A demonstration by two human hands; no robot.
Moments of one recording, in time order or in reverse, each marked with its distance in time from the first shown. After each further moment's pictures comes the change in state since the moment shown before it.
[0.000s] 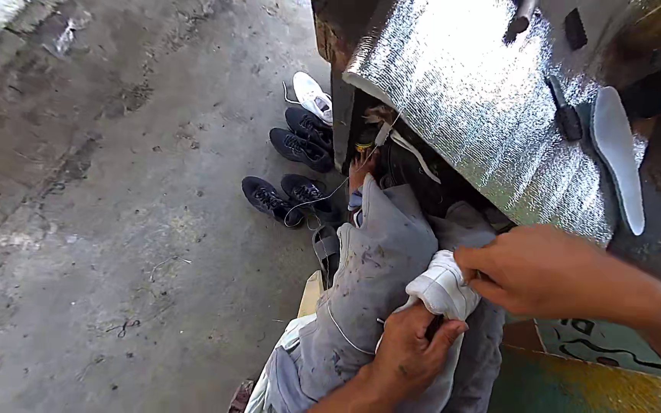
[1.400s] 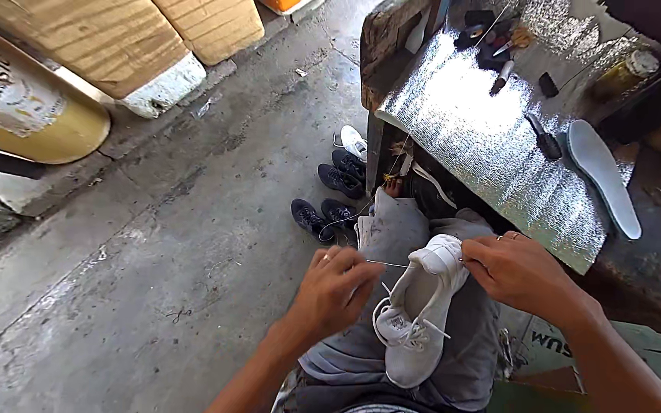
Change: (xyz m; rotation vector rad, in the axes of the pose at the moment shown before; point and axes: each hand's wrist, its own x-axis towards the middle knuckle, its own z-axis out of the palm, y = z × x) left_hand -0.012 0.053 -0.121 0.935 -0.134 0.344; right_hand -0.030 -0.007 0.087 -0.091 0.675 -0.019
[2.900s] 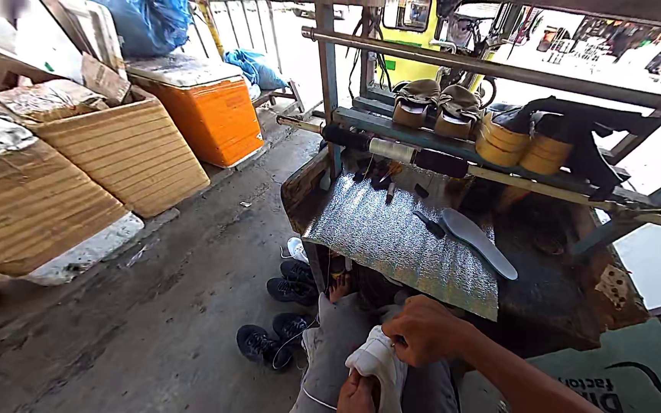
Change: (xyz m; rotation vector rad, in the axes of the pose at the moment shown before) left_hand 0.045 0.095 0.093 -1.195 0.177 -0.931; right_hand 0.027 0.015 -0.020 0.100 -0.234 -0.085
